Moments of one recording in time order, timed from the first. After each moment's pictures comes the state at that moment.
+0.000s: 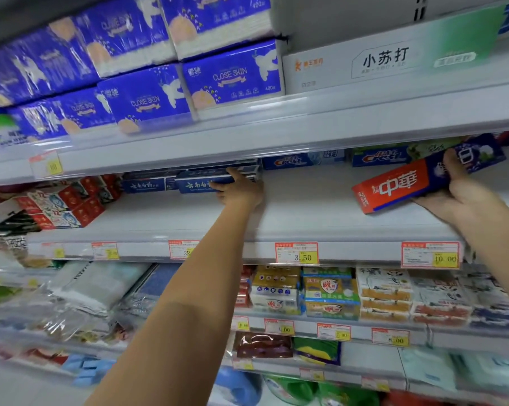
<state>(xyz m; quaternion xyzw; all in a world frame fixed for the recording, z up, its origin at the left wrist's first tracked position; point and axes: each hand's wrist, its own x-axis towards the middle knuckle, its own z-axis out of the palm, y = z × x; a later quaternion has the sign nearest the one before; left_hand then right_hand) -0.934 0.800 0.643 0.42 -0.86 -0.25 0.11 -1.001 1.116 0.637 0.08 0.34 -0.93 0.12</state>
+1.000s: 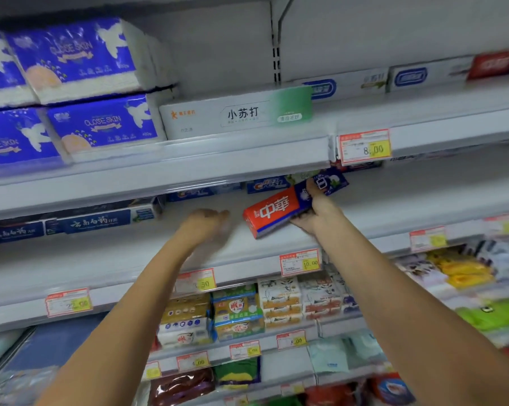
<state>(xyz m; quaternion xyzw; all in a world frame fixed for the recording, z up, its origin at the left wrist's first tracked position) -0.905 0.920 0.669 0.17 -0.91 -0.37 0.04 -0.965 1.127 0.662 0.13 0.34 -0.92 0.12</state>
